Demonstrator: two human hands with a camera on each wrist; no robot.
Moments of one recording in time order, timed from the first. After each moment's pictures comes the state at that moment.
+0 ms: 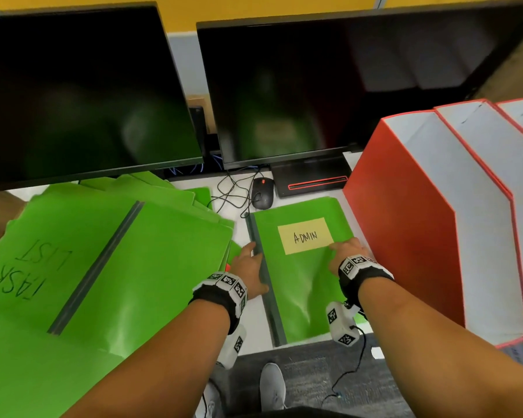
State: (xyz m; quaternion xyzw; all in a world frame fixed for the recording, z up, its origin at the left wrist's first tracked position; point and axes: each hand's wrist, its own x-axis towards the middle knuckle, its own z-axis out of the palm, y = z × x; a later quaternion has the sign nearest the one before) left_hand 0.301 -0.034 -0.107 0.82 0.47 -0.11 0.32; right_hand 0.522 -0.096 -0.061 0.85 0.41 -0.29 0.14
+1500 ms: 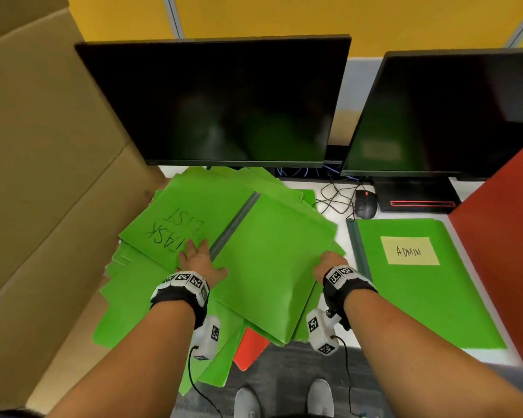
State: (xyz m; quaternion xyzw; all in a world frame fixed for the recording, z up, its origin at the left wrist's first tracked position) left_hand 0.002 -0.008 -0.073 0.60 0.76 -0.08 0.24; right_hand 0.278 -0.038 -0.067 0.81 0.48 -0.33 0.05
